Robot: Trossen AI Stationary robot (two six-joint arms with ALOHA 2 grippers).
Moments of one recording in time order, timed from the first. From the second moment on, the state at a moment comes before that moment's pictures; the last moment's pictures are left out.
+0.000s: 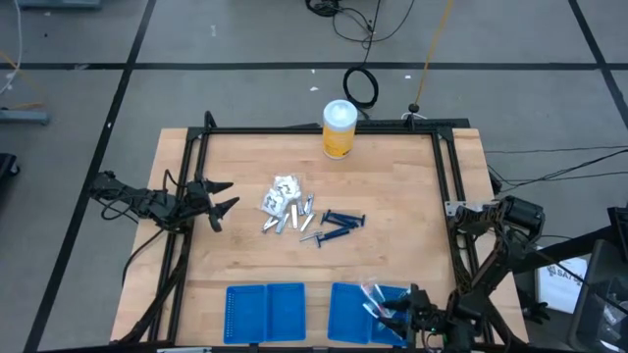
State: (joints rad) left arm -0.40 0.01 0.11 -0.18 -0.80 -0.11; right arm 1.15 1.79 0.87 0.14 1.20 1.37
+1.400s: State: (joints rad) left arm -0.40 0.01 0.11 -0.18 -0.80 -0.11; right arm 0.68 1.64 1.08 -0.43 0.26 0.77
